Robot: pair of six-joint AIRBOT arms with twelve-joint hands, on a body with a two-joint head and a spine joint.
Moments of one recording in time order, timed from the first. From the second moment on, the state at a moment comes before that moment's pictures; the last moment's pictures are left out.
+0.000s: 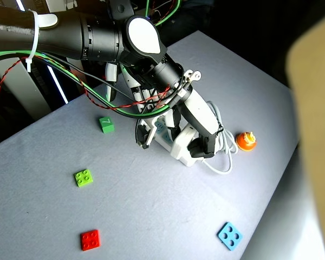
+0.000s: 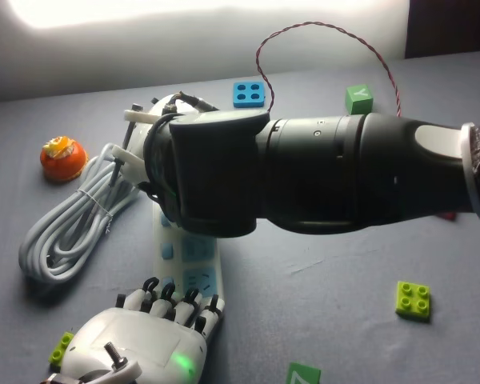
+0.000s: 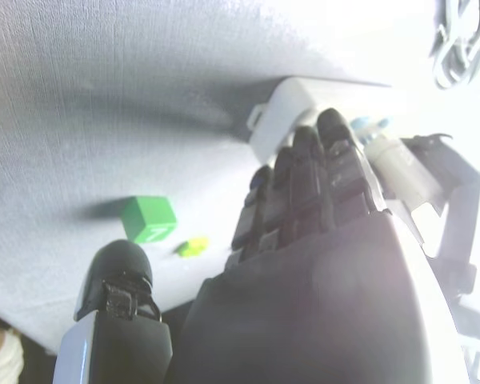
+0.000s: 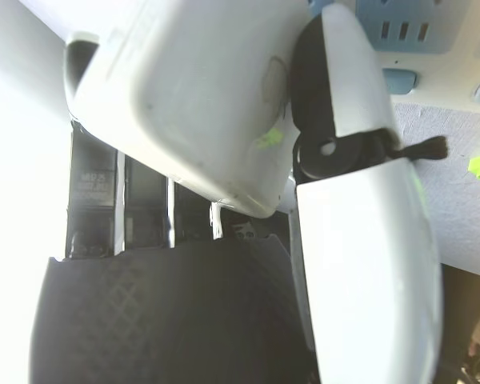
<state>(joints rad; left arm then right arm) 0.60 -1.08 0.40 -1.66 -1.13 2.44 -0.11 -1.85 1.40 -1.05 -0.74 -0.24</state>
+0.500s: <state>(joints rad) 0.60 -1.08 0.40 -1.66 -1.13 2.44 -0.11 -1.84 1.39 -1.04 -0.73 -0.24</state>
